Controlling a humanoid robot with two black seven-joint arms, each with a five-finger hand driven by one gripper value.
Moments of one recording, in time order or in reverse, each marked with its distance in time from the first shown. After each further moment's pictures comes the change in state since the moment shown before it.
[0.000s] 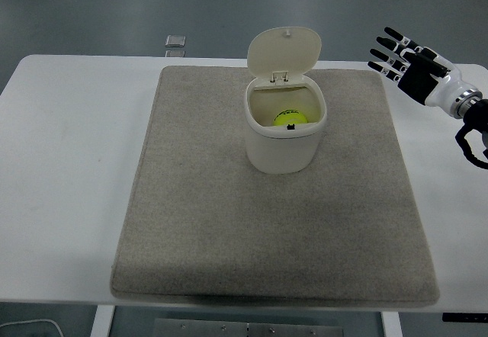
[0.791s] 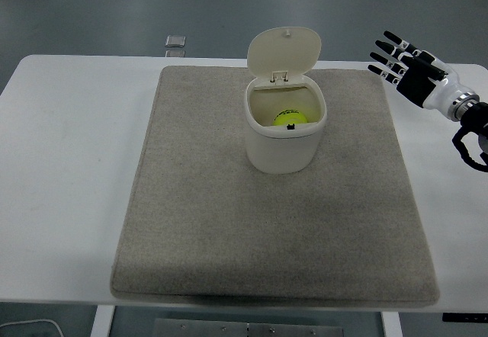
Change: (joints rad) left arm 0.000 0.000 0.000 0.000 0.000 0.000 0.000; right arm 0.003 0.008 -0.002 -0.025 -0.080 0.015 0.024
